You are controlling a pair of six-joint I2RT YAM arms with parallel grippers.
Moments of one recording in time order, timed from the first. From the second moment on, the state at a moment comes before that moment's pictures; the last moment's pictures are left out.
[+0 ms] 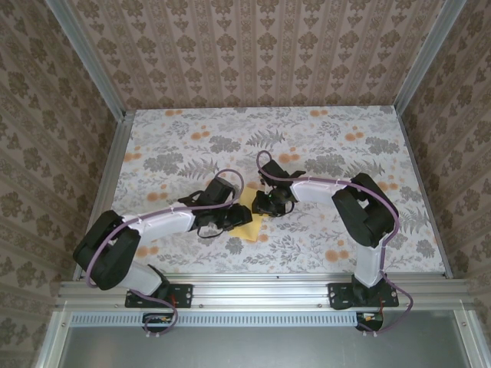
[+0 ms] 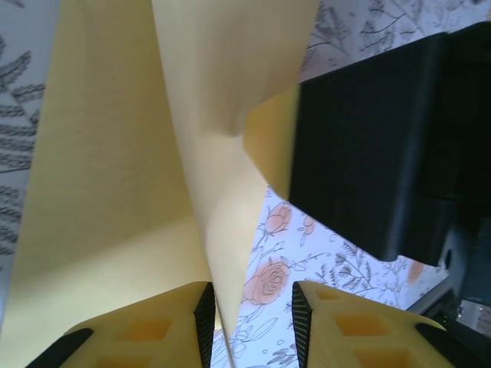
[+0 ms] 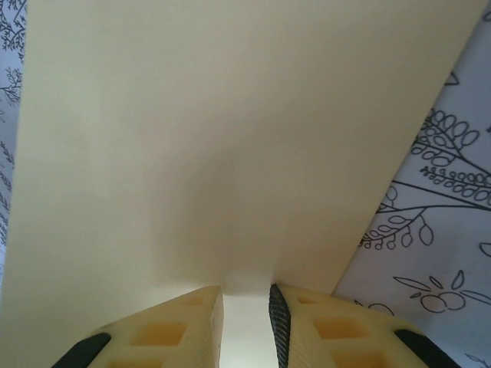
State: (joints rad) left arm -0.77 1.45 0.70 -0.19 0.37 -0.93; right arm 0.64 1.90 1.13 -0.42 -0.33 0.77
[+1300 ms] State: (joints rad) left arm -0.74 1.53 0.61 0.15 0.49 -1.00; right arm 0.60 1.90 1.10 -0.35 -0.42 0.80
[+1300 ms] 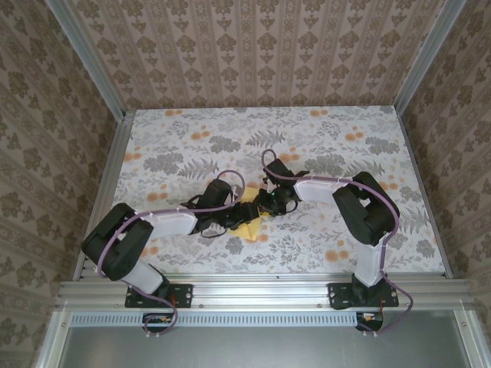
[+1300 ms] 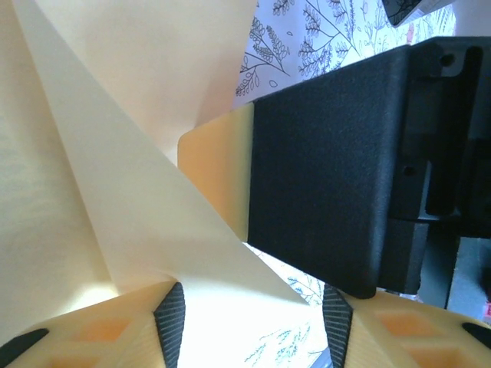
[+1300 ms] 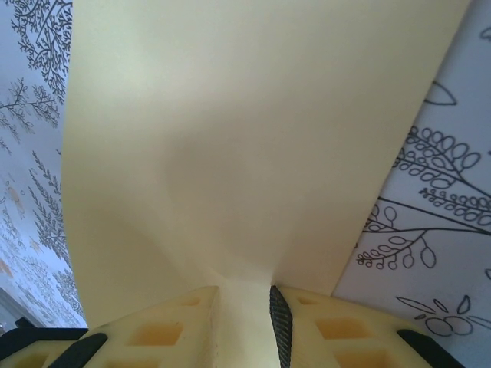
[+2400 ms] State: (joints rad) left arm -0.73 1.59 0.61 0.06 0.44 -0.99; right arm 0.54 1.77 0.97 -0.24 -0.56 0.80
